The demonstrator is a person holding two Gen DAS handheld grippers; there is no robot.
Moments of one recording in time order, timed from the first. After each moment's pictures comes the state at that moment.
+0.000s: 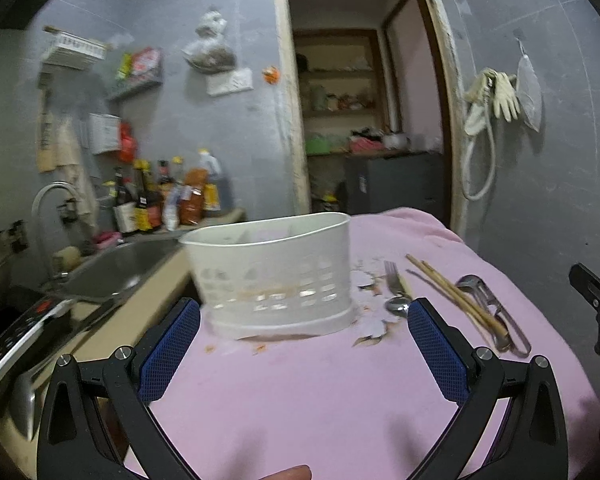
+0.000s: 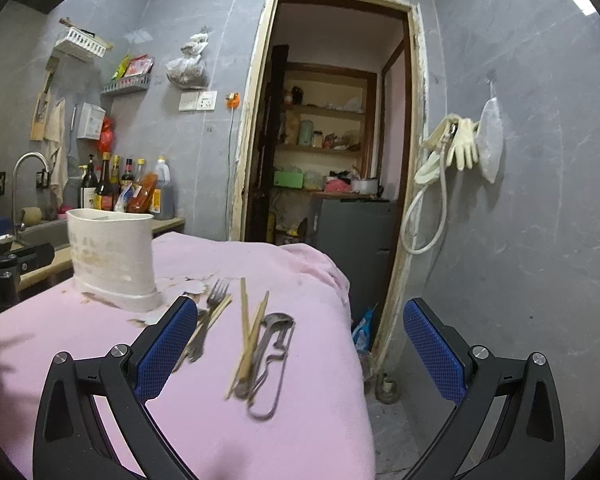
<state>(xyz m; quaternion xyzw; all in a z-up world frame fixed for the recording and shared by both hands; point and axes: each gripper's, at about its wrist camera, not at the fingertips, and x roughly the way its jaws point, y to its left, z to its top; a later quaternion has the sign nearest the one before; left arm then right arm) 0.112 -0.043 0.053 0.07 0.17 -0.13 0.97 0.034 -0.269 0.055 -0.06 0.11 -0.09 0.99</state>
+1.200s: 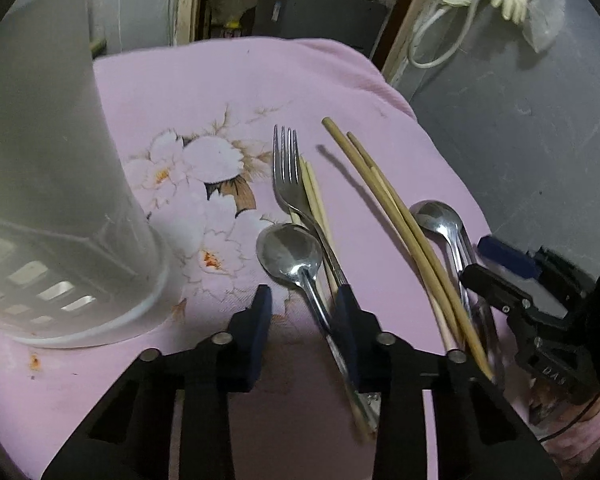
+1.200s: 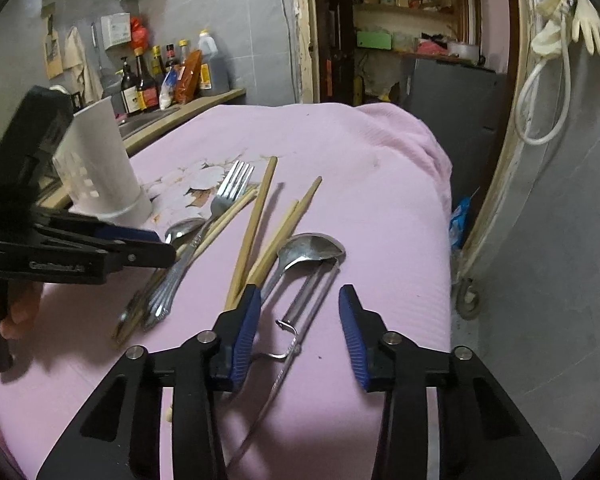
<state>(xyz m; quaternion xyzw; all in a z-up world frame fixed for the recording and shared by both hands) 0.290 -0.130 -0.022 0.02 0.50 -0.29 0.82 0.188 -0.324 0.006 -0.01 0.38 0.09 0.92</state>
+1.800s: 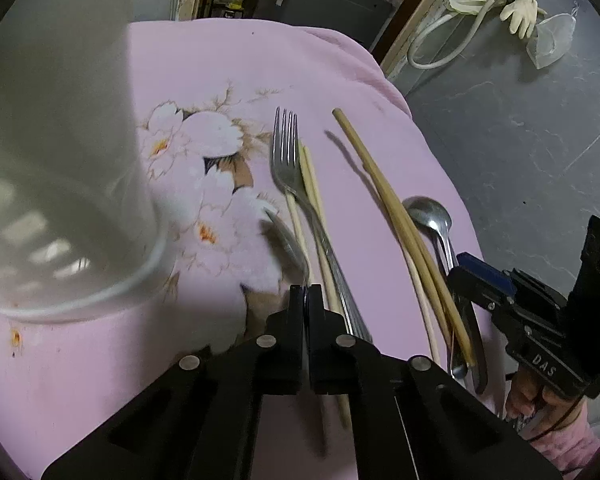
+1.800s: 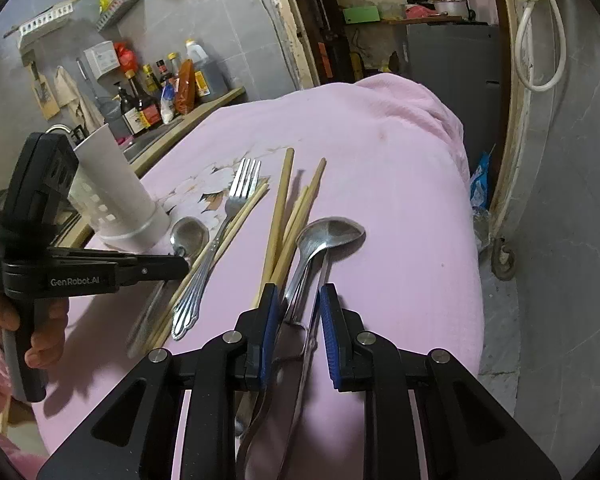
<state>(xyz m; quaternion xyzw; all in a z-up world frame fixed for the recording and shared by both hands) 0.287 -0.112 -0.018 -0.02 0.53 -0.30 0.79 0.189 -0.333 0.002 0.08 0.40 0.11 0.90</state>
